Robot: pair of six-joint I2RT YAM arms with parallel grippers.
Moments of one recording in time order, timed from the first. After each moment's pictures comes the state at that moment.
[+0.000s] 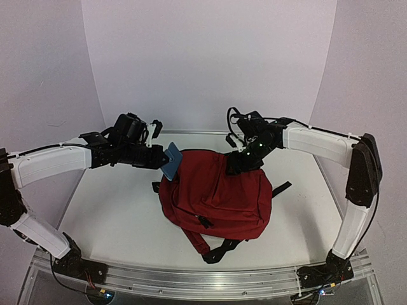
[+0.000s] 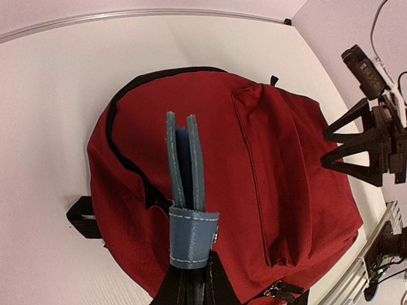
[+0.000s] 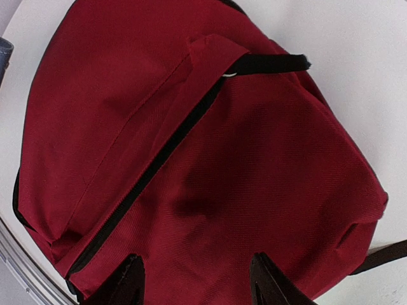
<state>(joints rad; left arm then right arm) -0.73 1.43 1.13 -0.36 0.05 -0.45 0.66 1.85 1.57 -0.79 -0.12 0.20</state>
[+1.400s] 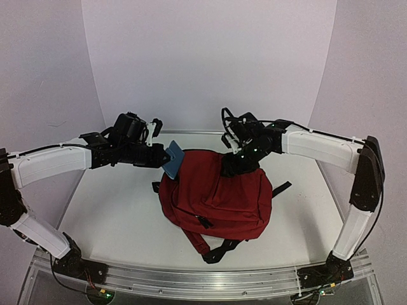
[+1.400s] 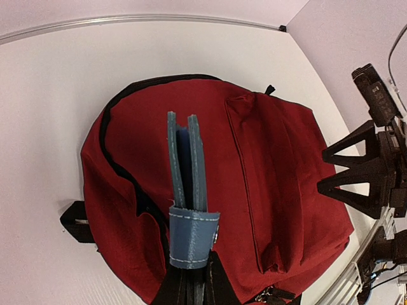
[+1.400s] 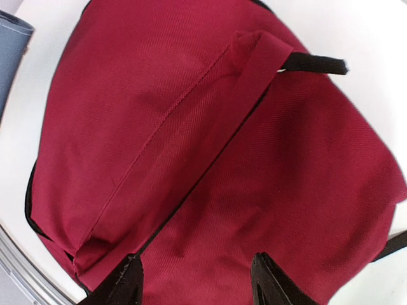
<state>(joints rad) -0.73 1.43 1.12 -0.33 0.06 -0.47 0.76 1.82 1.56 -0.77 -0.01 0.31</state>
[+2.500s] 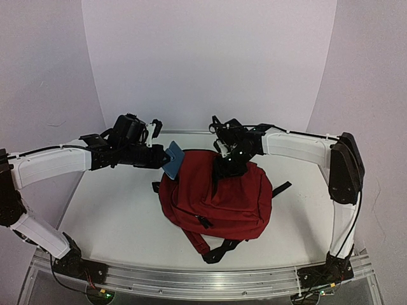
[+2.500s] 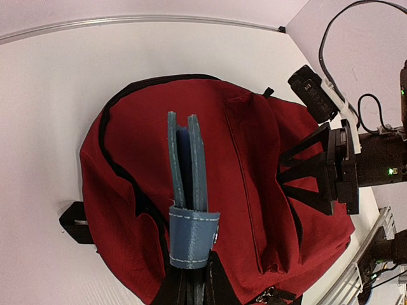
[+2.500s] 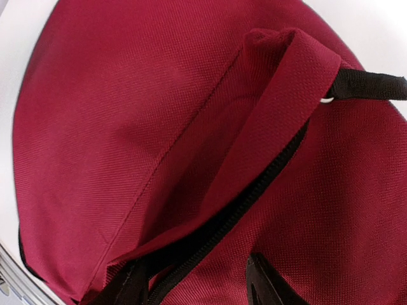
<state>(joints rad) -0.73 1.42 1.10 -0.31 0.06 -0.47 0.77 2.01 1.67 -0.76 -0.04 0.39</state>
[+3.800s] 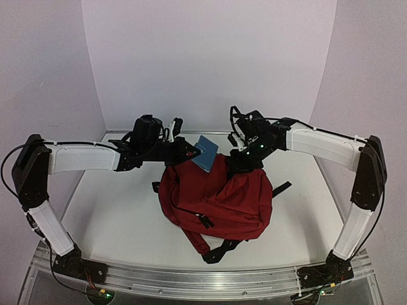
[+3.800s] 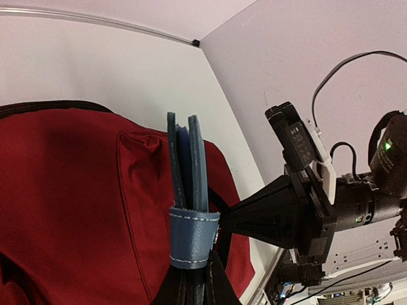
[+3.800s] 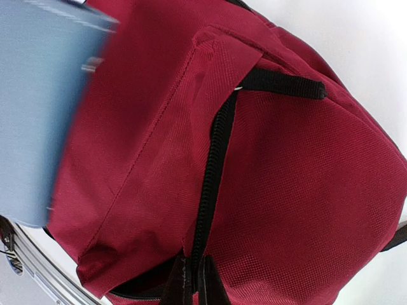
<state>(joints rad) -0.73 1.65 1.16 0.12 0.36 -0.75 0.70 1.81 1.55 -0.79 -0.11 0.37</state>
